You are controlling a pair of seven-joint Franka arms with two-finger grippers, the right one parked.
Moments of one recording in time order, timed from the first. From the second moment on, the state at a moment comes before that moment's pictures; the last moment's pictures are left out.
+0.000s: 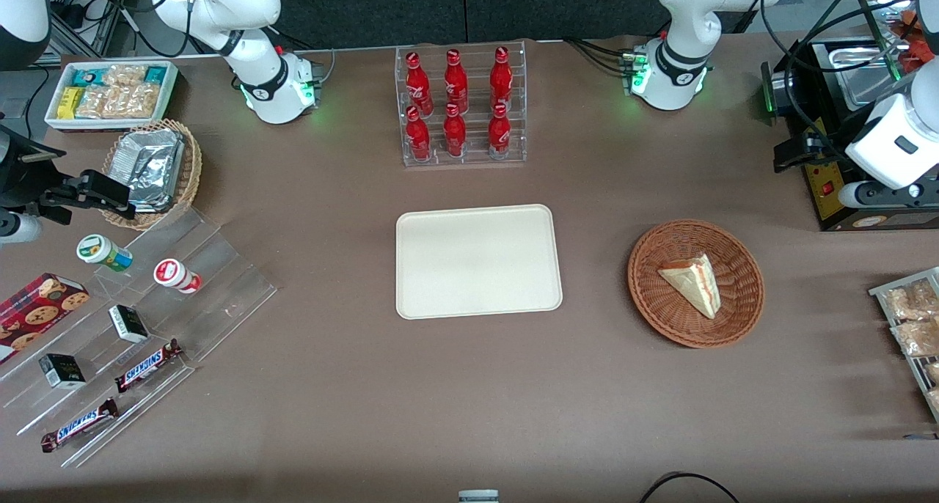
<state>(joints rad) -0.07 0.05 0.01 -1.51 0.00 1.32 -0.05</state>
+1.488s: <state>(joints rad) -0.10 0.12 0.00 -1.97 0.01 1.96 -0.59</state>
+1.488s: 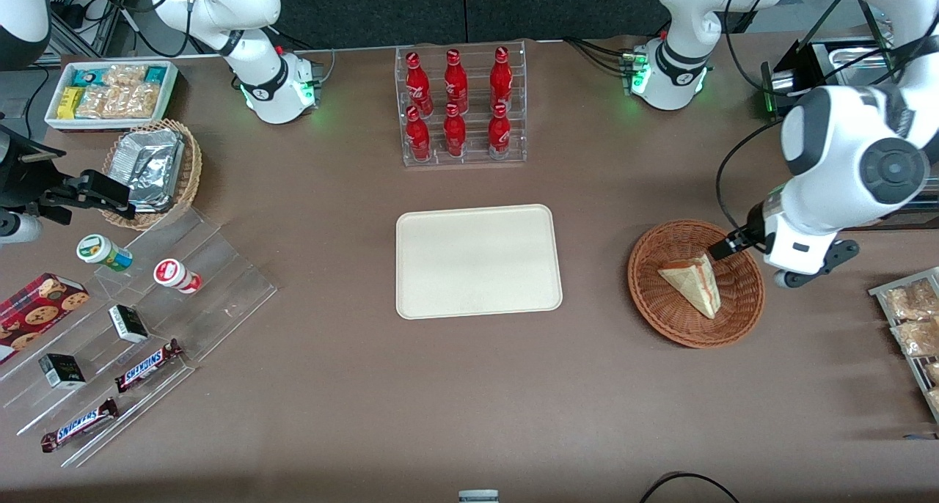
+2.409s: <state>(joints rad) -0.10 0.18 0.00 -2.18 0.01 2.32 -0.75</state>
